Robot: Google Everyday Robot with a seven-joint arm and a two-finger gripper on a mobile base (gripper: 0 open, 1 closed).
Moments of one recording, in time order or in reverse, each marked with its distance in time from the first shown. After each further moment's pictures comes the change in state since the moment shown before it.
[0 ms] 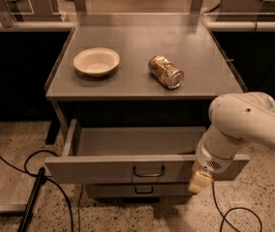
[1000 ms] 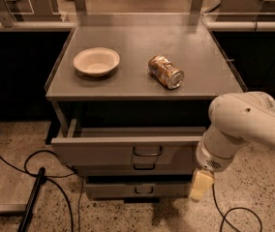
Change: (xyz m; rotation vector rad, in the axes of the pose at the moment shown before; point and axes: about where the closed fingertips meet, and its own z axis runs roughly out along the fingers) arm 0.000 0.000 0.000 0.000 0.000 0.000
